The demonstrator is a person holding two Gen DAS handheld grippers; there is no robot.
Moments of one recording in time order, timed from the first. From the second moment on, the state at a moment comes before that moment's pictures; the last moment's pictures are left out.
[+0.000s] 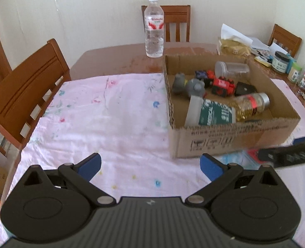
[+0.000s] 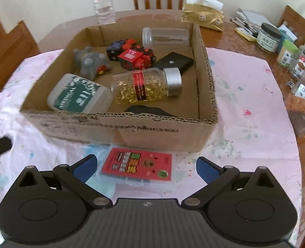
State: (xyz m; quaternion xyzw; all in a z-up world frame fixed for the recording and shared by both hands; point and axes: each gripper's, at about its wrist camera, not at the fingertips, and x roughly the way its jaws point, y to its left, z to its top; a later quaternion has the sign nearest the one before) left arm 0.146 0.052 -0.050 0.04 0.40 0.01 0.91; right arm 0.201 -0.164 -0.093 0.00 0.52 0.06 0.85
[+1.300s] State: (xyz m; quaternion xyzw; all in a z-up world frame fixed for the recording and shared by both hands) left arm 0.159 -0.033 -0.118 0.13 0.48 -0.18 0.85; right arm 0.190 -0.224 -0.130 -0.07 0.52 0.09 0.85
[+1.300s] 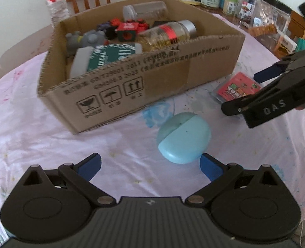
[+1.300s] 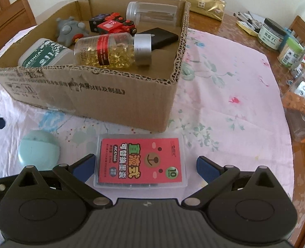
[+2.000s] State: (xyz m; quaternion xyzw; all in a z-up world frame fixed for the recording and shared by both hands) left arm 0.171 -0.057 -0.112 0.13 0.46 -0.23 0.85; right arm 0.177 -0.233 -0.130 -0.08 0.48 0.12 0.86
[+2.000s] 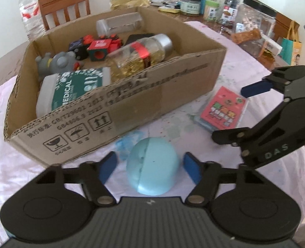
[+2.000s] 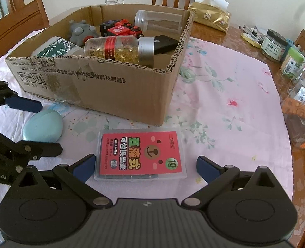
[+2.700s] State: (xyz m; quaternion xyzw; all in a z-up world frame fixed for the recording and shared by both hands) left arm 0.155 0.002 -0.110 0.06 0.48 -0.09 0.87; right arm 0.179 -0.208 -0.130 -0.09 0.49 0.14 0.85
